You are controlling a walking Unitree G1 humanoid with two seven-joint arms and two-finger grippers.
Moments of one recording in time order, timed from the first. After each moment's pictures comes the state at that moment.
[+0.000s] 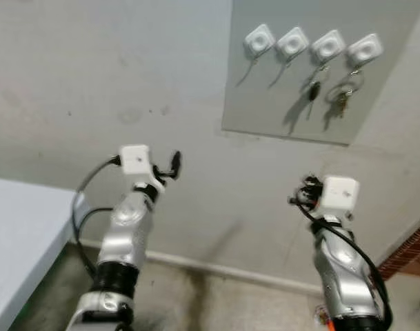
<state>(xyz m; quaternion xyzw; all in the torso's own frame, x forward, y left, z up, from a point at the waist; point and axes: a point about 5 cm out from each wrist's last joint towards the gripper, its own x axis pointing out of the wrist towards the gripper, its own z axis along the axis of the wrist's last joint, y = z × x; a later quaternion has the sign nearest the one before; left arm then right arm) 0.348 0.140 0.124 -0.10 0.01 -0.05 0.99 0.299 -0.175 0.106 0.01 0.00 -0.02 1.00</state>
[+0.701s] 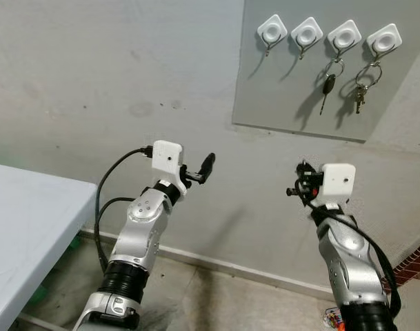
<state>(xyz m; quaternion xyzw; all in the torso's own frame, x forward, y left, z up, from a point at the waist) 0.341 0.079 0.145 -0.04 -0.03 -0.25 0.97 0.321 -0.174 0.140 0.00 -0.05 0.06 1.00</state>
